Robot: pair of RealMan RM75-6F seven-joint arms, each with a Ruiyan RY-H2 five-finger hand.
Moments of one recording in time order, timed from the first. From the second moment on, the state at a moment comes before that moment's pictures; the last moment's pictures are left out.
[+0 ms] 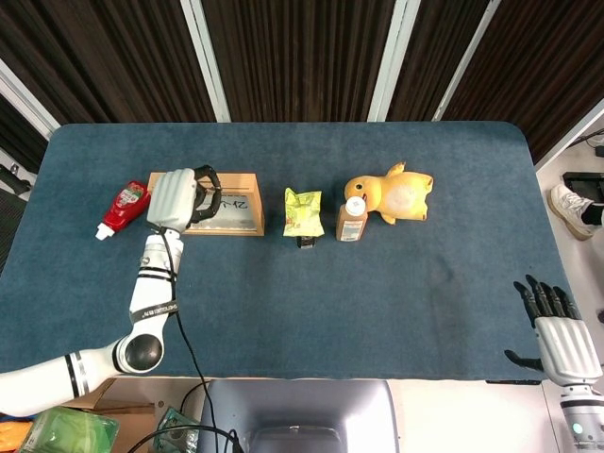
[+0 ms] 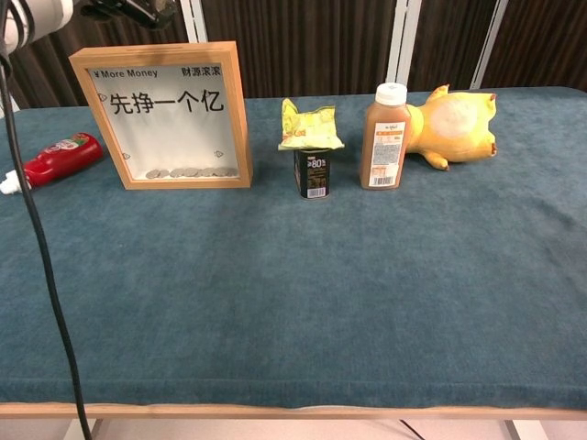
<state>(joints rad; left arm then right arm) -0.85 -1.49 -0.64 -1.61 0.72 1.09 0.55 0.06 -1.03 0.02 -1.76 -1.39 1.38 -0.22</state>
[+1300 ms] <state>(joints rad) -1.05 -1.55 -0.50 -1.27 0.60 1.04 0.54 0.05 -1.01 0.03 -1.77 -1.38 1.38 -0.18</state>
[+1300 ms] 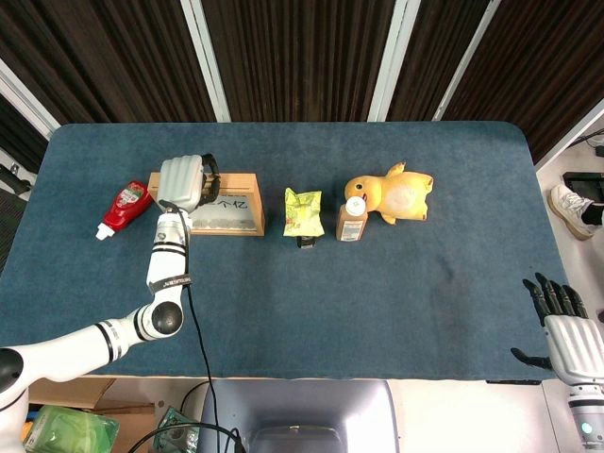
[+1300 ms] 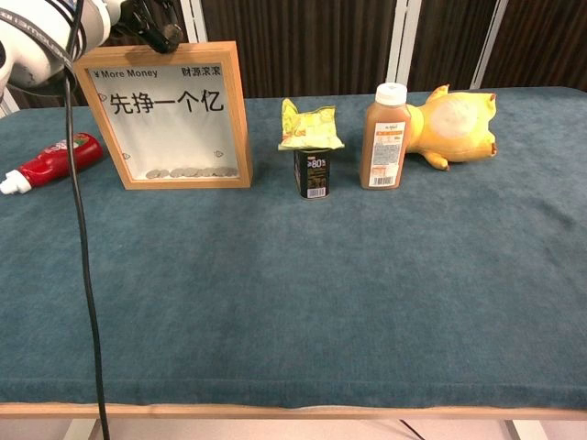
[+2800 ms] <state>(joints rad) -1.04 -1.50 -0.45 -1.32 0.57 1.06 0.56 0.06 -1.01 0.02 -1.77 -1.38 1.38 -0.18</state>
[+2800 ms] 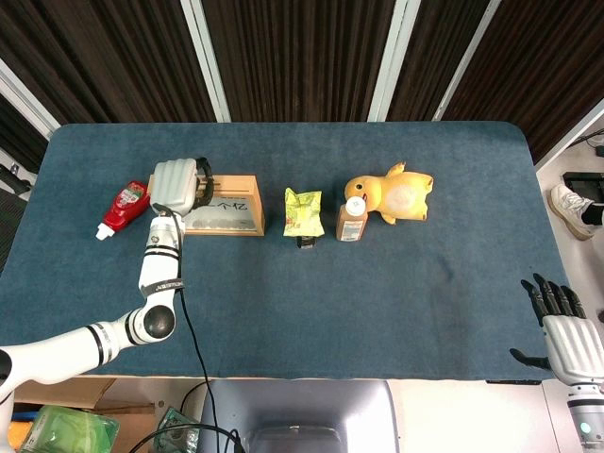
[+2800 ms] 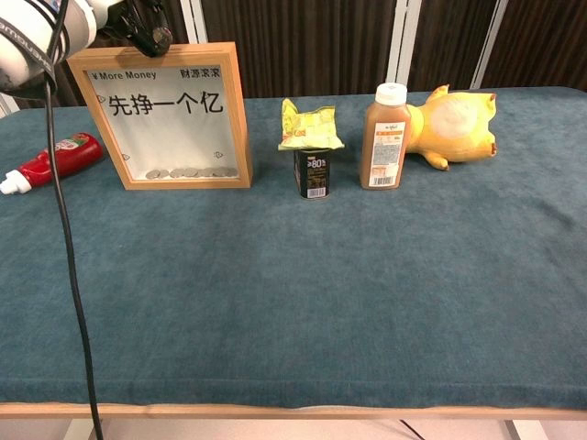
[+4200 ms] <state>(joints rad) -0.82 -1.29 -0.31 -1.73 1.04 1.28 0.36 0.05 -0.99 0.01 -1.78 -1.42 1.39 -0.16</state>
